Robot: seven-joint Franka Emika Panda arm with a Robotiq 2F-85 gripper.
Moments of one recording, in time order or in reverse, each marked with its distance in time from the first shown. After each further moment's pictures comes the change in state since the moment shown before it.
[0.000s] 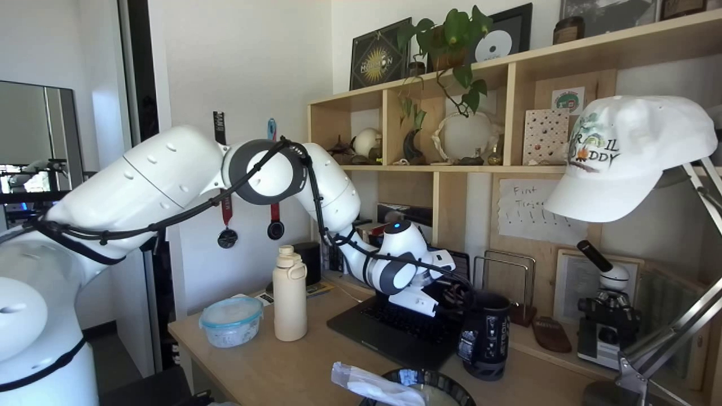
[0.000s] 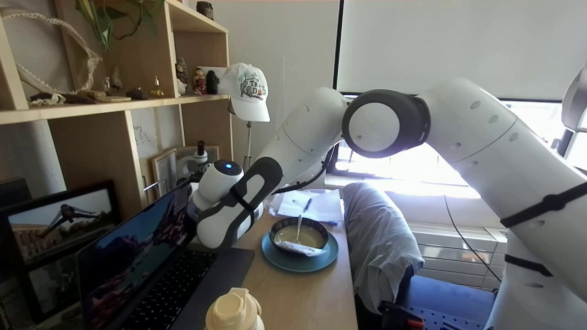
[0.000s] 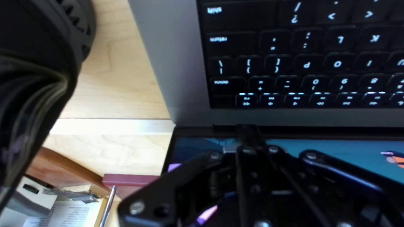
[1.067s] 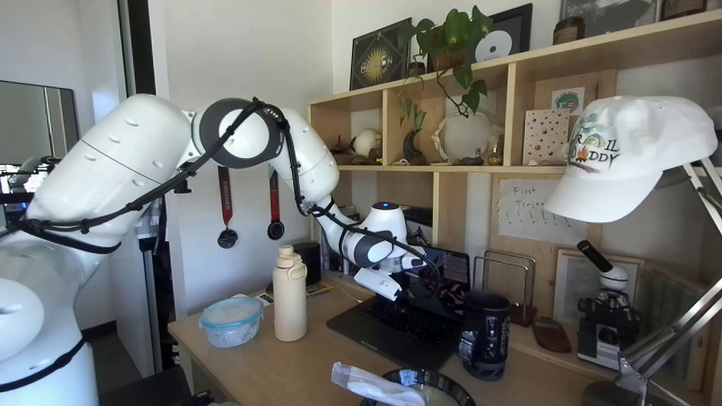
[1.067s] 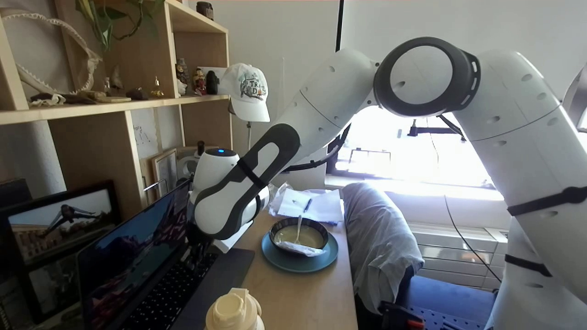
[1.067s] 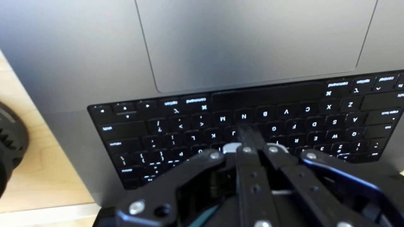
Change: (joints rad) arm -0.021 -0.221 0.113 -0.224 0.062 -0.305 0.023
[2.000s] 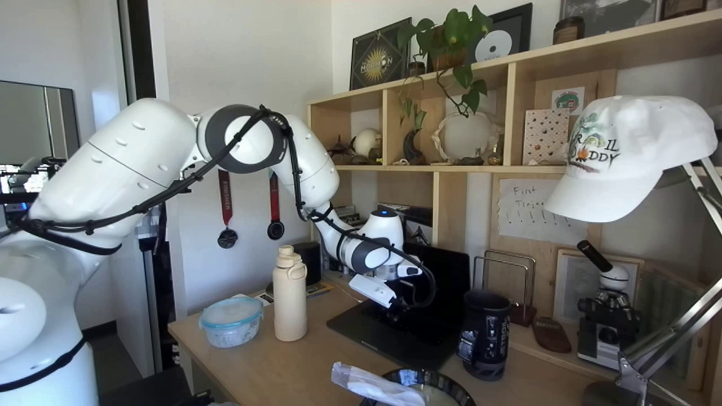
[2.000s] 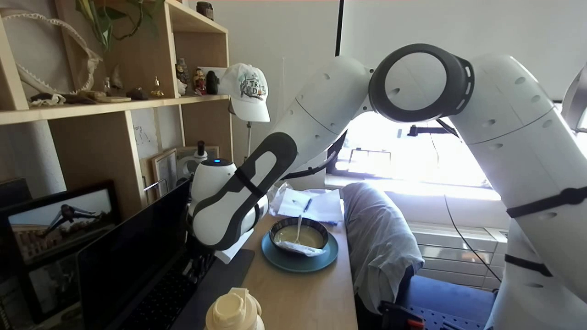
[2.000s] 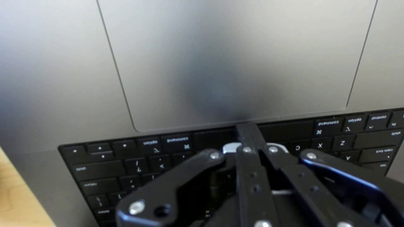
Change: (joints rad) arm 0.014 0.033 0.002 0.001 0.000 -0.037 0.000
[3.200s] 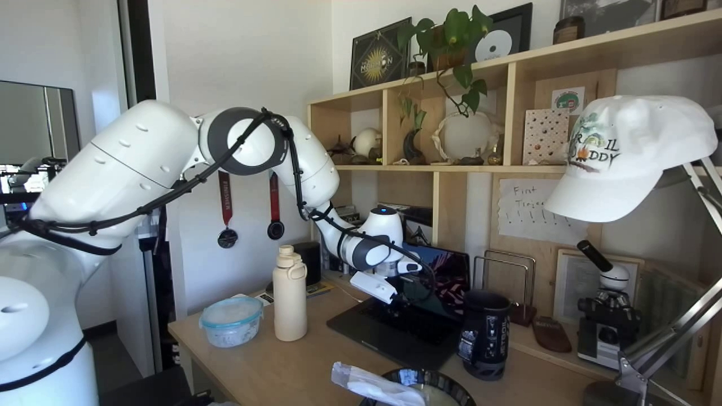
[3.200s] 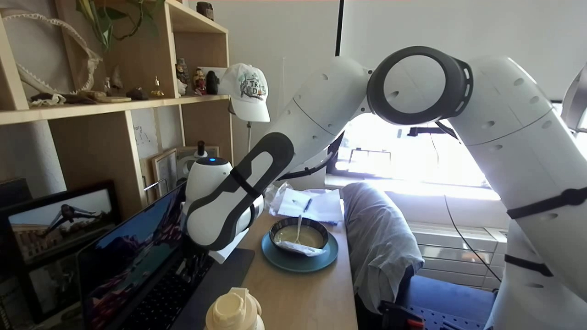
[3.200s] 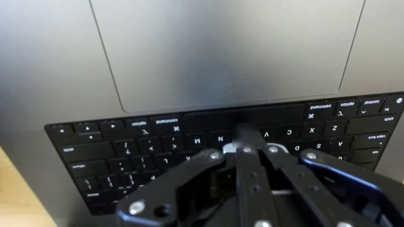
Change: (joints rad) arm 0.018 0.011 -0.004 0.032 -0.001 0.001 0.000
